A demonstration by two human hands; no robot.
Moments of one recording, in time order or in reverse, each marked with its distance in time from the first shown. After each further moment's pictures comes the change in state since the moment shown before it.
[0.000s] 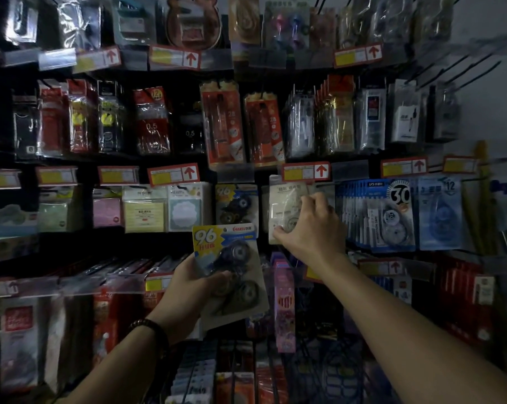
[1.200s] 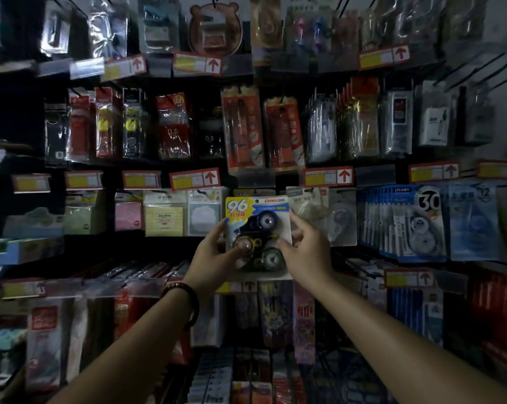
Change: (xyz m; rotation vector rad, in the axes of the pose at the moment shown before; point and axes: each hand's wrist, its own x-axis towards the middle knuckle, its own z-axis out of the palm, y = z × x) left_hand 0.061 0.016 -0.011 0.150 0.046 0.128; right_hand -0.024 -0.047 0.029 1.025 -0.131 0.134
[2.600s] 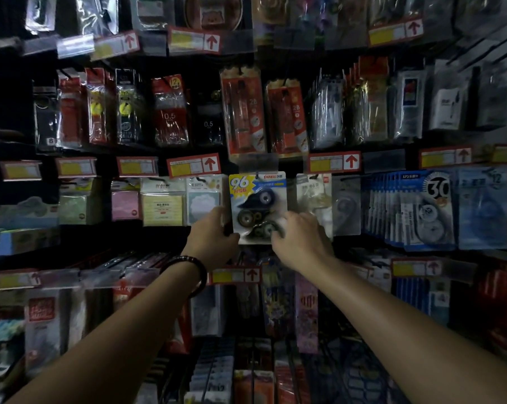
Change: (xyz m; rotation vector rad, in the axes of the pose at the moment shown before) left_hand 0.014 0.026 -0.006 0.894 0.121 0.075; right_hand 0.016 -0.007 0.011 -0.725 -0.158 0.050
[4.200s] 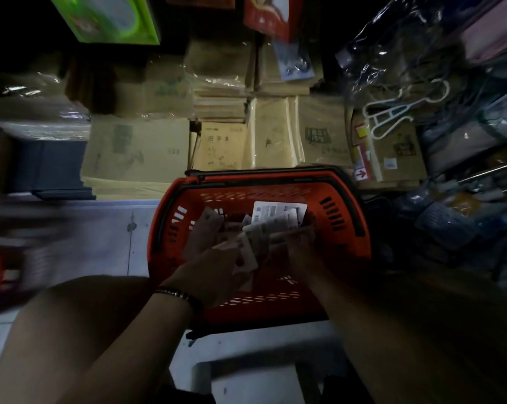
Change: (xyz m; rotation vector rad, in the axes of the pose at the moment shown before) left_hand -0.598 -0.252 0.309 -0.124 -1.348 -0.396; right_hand -0.724 0.315 0.353 -0.069 -1.225 0.715
